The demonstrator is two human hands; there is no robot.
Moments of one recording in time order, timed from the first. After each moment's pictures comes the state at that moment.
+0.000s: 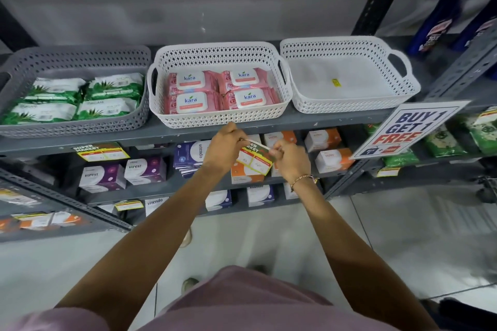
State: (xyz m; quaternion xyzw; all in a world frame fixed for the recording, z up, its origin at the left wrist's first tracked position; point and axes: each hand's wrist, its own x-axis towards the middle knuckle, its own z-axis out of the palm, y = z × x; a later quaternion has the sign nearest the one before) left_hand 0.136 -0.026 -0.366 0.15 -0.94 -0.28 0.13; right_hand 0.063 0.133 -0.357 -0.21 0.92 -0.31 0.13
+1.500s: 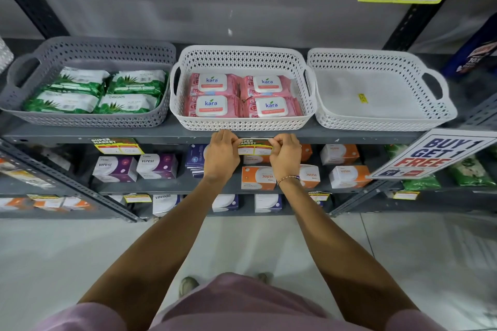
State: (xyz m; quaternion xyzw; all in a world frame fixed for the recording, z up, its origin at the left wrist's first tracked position) left_hand 0.147 -0.055 -0.397 0.31 -0.88 -0.26 0.24; right_hand 0.044 0.061 -0.402 -0.26 0.87 -0.42 -0.03
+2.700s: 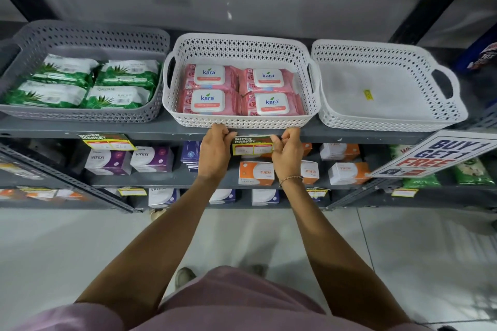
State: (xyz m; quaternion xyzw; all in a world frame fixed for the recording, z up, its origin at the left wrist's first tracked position) left_hand 0.145 -0.059 -0.403 0.33 -0.81 -0.39 0.29; right_hand 0.034 0.063 -0.406 -0.26 0.82 -0.50 -0.04
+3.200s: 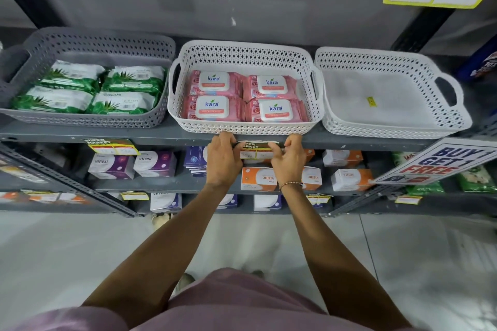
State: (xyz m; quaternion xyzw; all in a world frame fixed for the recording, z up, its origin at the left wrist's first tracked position) left_hand 0.141 -0.052 -0.402 0.34 -0.84 -0.32 0.28; right_hand 0.039 0.058 -0.407 -0.24 0.83 -0.50 -0.03
